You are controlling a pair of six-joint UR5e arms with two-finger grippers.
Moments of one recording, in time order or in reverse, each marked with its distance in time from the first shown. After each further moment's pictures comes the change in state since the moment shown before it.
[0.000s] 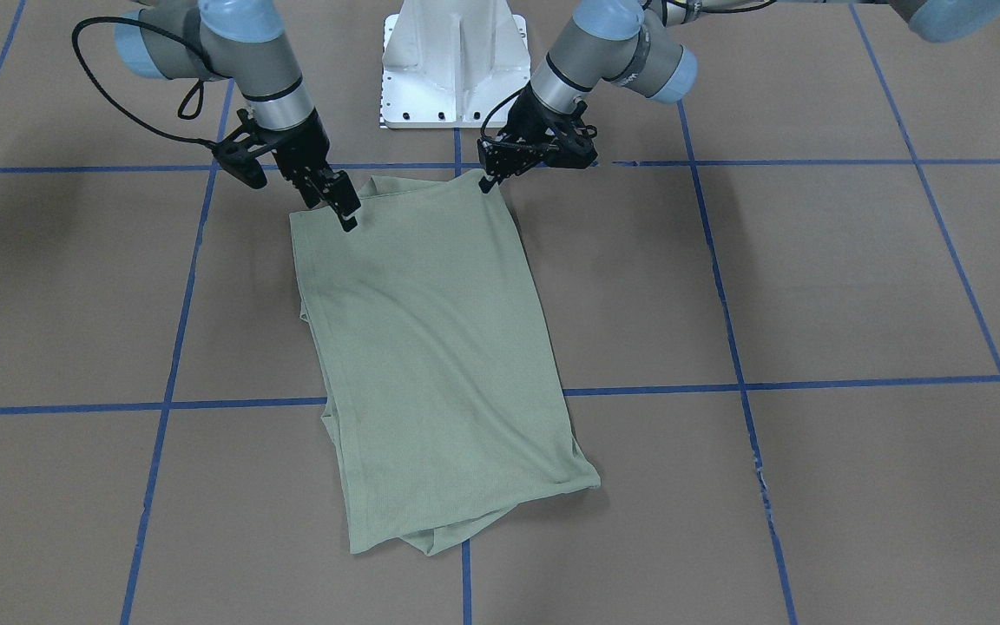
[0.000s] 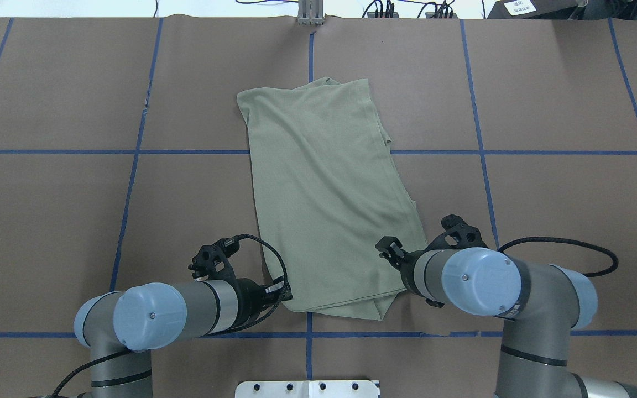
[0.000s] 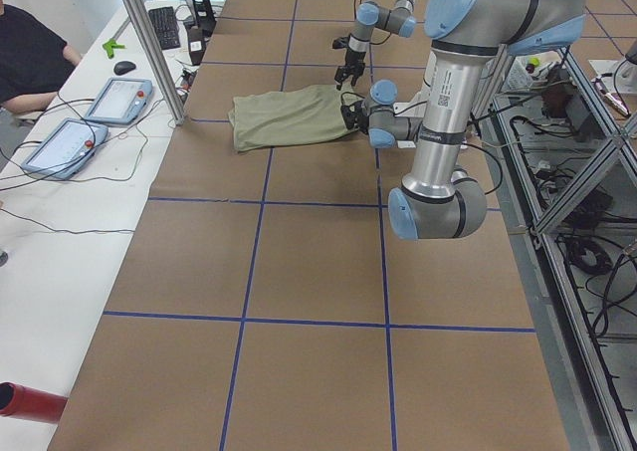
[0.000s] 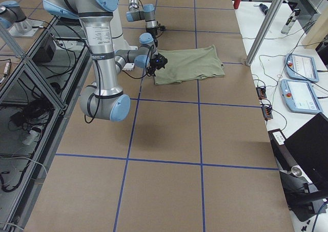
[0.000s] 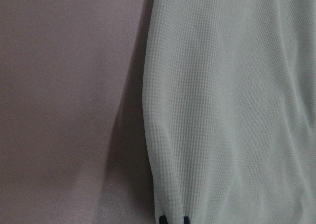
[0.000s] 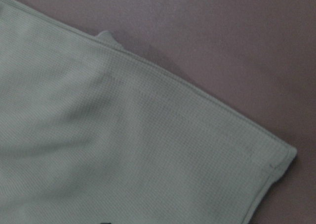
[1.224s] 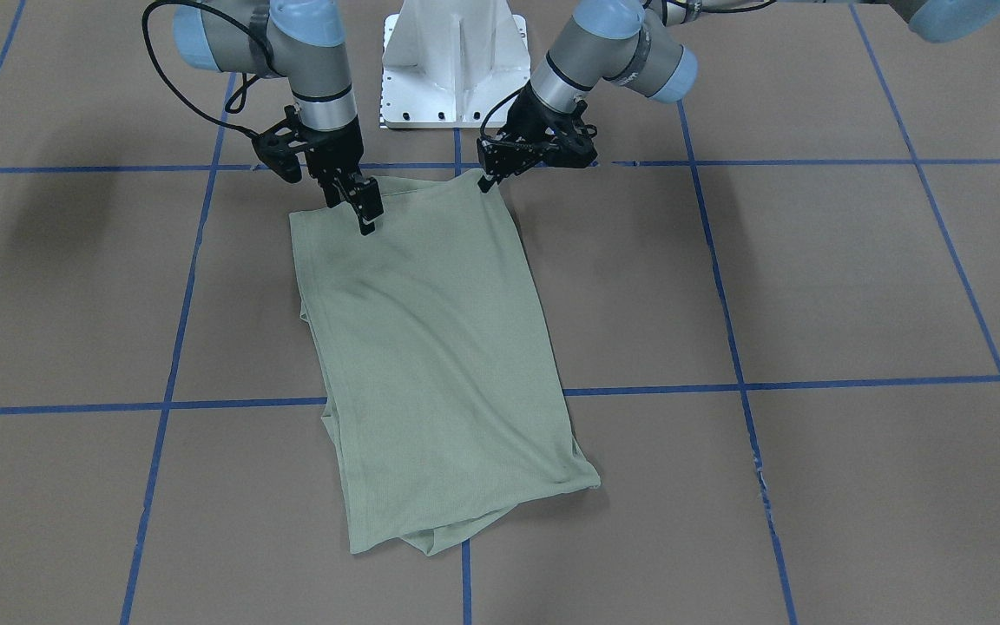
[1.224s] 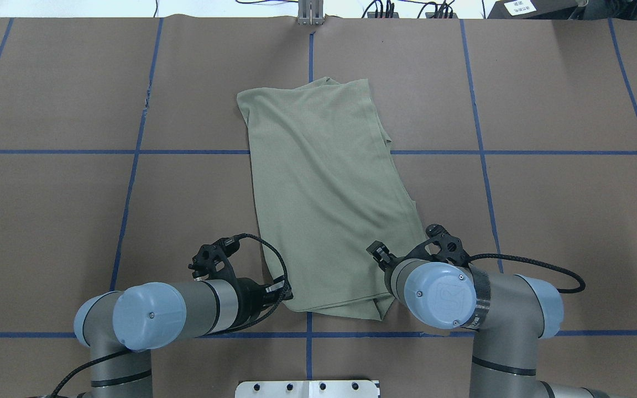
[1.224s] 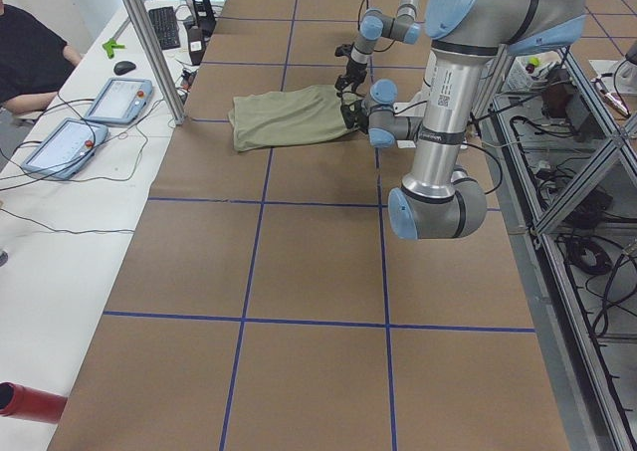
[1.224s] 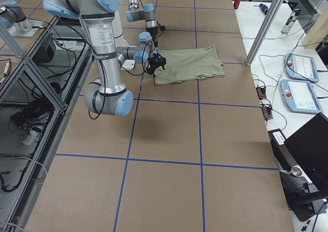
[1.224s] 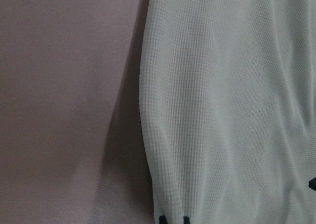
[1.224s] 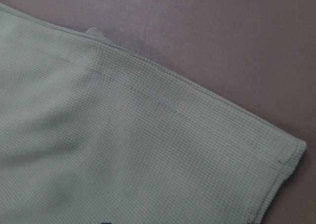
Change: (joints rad) left arm -0.001 0.000 -0.003 -0.002 0.000 0.001; right arm -0.029 0.054 -0.055 -0.092 -0.084 0.035
